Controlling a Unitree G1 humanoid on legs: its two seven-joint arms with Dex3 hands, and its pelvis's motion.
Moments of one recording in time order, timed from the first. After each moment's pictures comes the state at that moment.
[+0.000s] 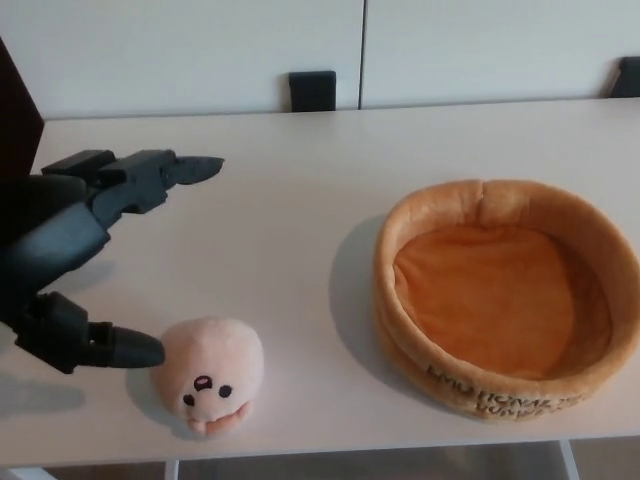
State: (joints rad) left_arm 0.01 0.95 0.00 -0.53 0.12 0.05 -0.40; right_arm 0.03 -0.35 -0.23 1.29 0.06 -0.16 0.23
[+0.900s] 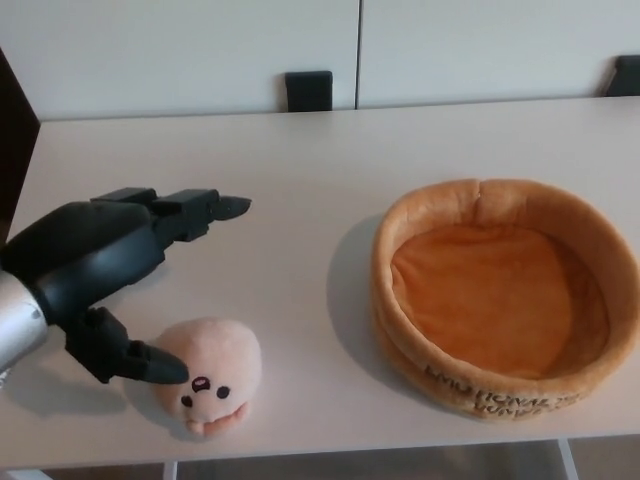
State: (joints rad) left_arm -0.13 0.88 -0.23 -0.44 0.32 0.19 -0.49; right_arm 0.01 -0.35 -0.22 1.29 0.05 -0.15 0.24
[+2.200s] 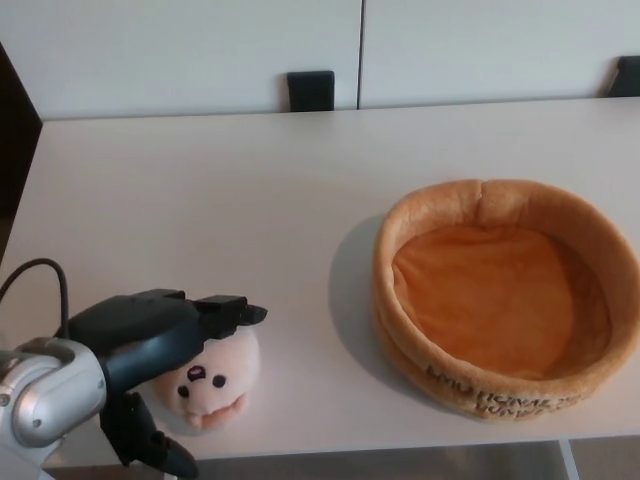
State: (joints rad) left_arm -0.06 0.79 -0.39 -0.40 0.52 0.28 -0.59; right_arm -0.01 -0.36 -0.22 1.29 0.05 -0.15 0.24
